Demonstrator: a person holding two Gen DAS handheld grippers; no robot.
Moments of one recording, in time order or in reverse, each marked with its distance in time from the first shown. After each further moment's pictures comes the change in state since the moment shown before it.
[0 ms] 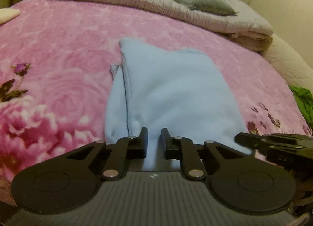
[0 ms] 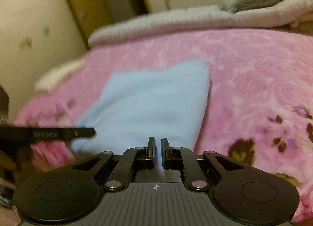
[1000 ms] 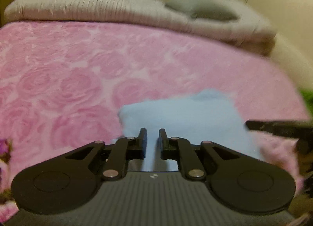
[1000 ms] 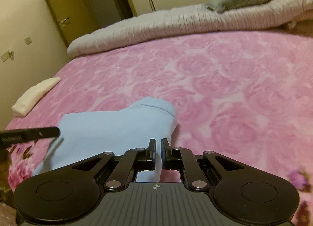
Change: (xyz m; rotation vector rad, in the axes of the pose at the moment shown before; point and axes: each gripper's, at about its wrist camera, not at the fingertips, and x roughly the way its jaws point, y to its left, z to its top) left arm 0.080 0.018 0.105 0.138 -0.007 0.057; right arm 0.079 -0.094 0.103 0.096 0.004 -0.039
